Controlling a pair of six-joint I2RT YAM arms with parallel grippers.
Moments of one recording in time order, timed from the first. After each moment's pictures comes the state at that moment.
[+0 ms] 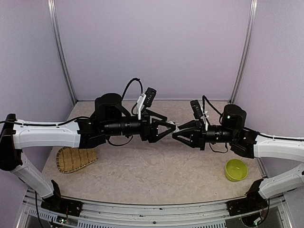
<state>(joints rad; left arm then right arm) -1.01 1.51 1.07 0.35 0.35 -0.33 0.77 1.17 0.67 0.44 -0.66 0.22</state>
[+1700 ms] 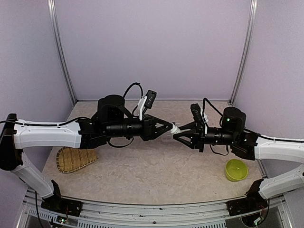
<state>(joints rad) -1.02 1.52 1.07 0.30 0.29 -0.45 0.77 1.15 0.64 0.40 -0.56 0.09</state>
